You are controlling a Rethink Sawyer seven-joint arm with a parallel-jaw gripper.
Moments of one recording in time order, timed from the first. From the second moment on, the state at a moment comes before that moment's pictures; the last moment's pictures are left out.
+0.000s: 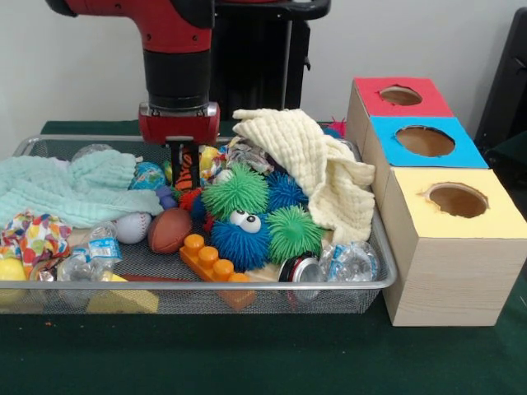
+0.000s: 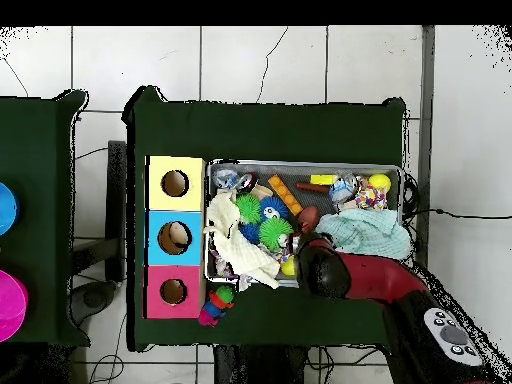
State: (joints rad) arm -0.67 -0.61 0.24 1.85 -0.46 0.20 1.62
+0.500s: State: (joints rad) arm -0.74 -0.72 0.41 1.91 -0.42 0.21 1.62
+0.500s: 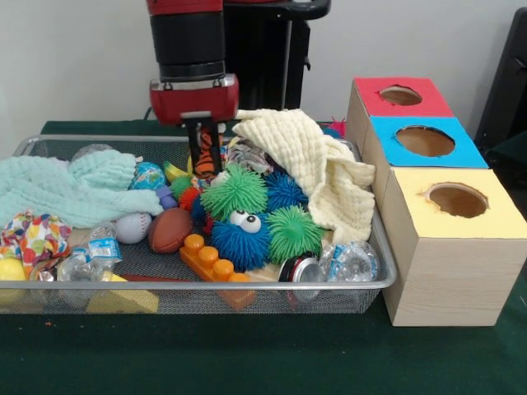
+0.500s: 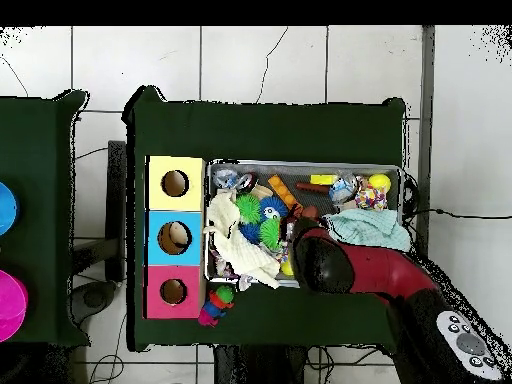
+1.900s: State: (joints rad) arm -0.69 -0.85 0.60 2.29 -0.07 0.09 1.63
